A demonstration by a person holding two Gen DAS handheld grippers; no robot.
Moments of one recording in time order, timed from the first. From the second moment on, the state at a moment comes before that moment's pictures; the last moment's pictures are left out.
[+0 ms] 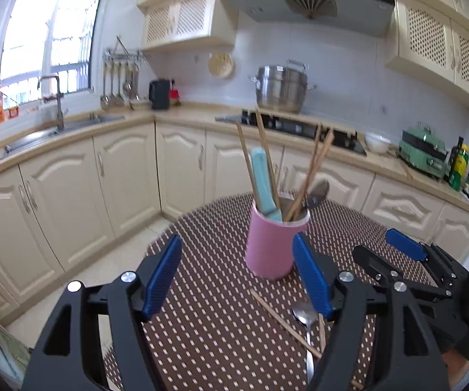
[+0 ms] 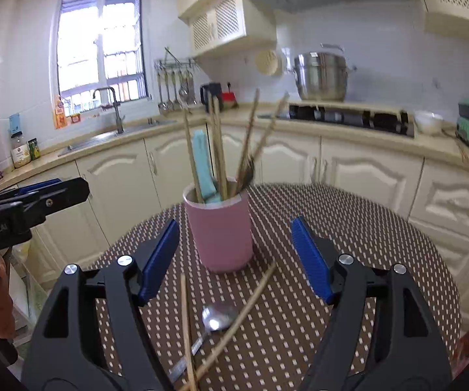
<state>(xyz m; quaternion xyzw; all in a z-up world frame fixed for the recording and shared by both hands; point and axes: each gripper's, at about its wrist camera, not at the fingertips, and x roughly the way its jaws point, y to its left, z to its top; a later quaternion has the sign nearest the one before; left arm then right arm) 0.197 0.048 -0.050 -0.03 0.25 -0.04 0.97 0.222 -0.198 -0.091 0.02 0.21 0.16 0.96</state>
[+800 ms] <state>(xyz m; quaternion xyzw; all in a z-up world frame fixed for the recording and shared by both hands) 0.243 0.010 -0.164 -0.08 0.52 -0.07 0.85 0.224 -0.260 -0.163 0.11 0.36 0.14 0.92</state>
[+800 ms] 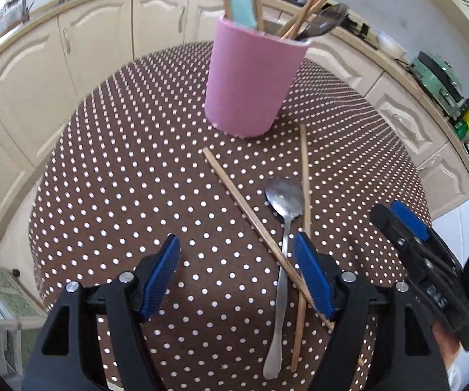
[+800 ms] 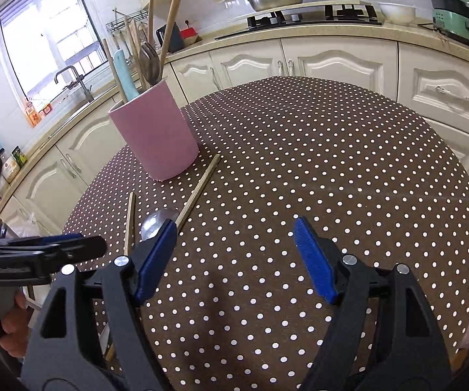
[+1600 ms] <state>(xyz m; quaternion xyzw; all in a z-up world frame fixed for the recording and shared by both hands) 0.287 0.019 -0.175 -0.05 0.53 -0.05 0.84 0.275 -0.225 -0.162 0.04 0.44 0.14 0.89</state>
